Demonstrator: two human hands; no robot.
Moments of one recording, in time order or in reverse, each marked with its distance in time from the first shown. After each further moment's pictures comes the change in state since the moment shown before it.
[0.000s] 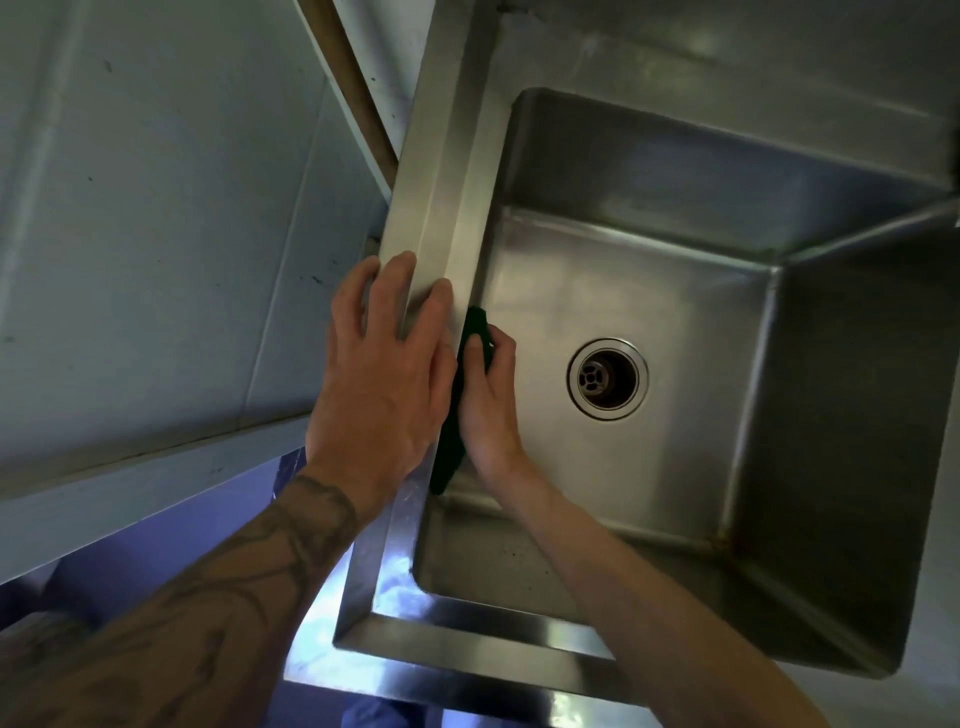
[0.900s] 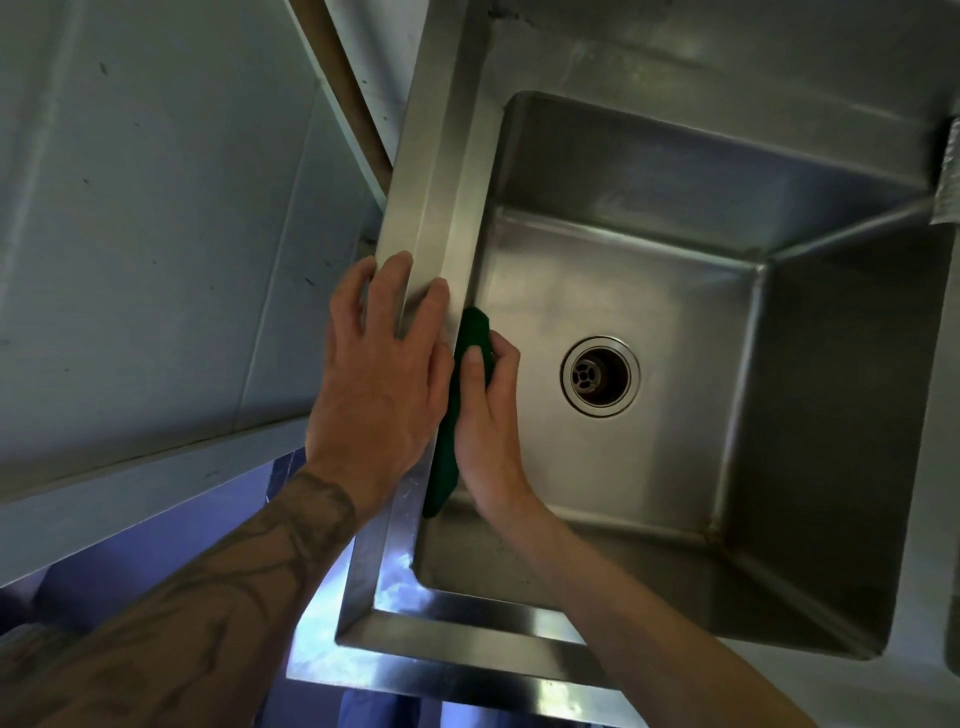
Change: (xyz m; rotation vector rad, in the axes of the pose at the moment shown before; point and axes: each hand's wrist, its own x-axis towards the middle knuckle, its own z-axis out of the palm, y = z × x) left_hand 0.001 0.000 -0.006 0.009 -0.119 0.020; right_hand -0.033 -0.009 0.000 0.042 -0.003 -0.104
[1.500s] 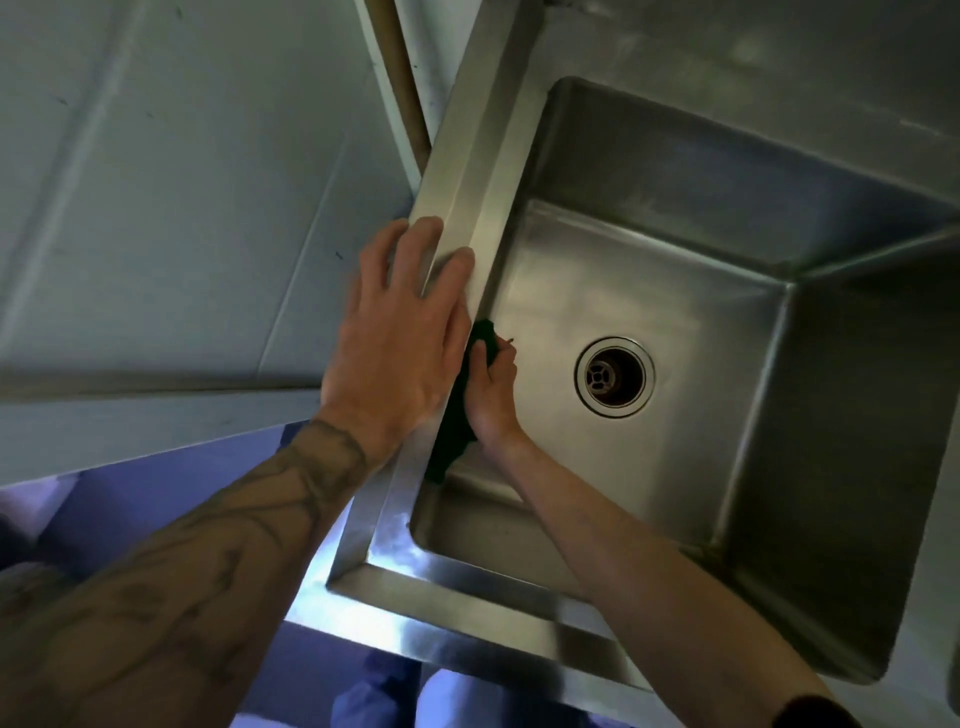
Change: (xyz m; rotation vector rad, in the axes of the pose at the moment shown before) left_hand -0.003 0.006 -0.003 -0.154 0.104 -0.084; right_hand 0.032 0.022 -0.003 -0.152 -0.116 0.287
